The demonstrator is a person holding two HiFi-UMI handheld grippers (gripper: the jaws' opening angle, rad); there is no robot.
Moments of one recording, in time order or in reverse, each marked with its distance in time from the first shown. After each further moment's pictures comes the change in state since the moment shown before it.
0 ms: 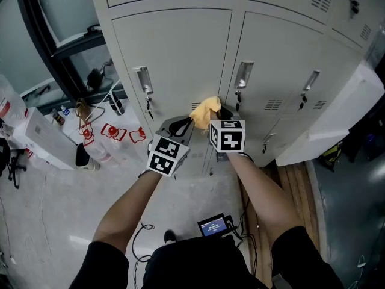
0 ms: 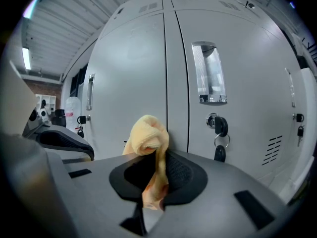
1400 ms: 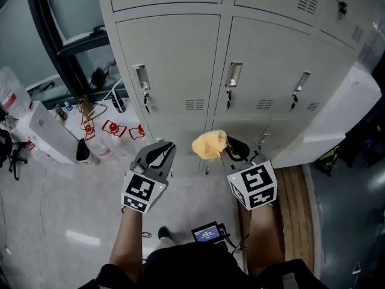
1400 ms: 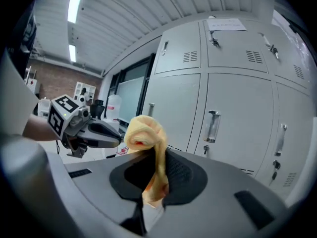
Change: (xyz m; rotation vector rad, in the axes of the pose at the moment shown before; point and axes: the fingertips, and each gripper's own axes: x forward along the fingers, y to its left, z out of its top) left arm -0.130 -0.067 0.028 0.035 -0.034 0.043; right arm -0.205 0.043 0.025 -0.303 -0.060 0.285
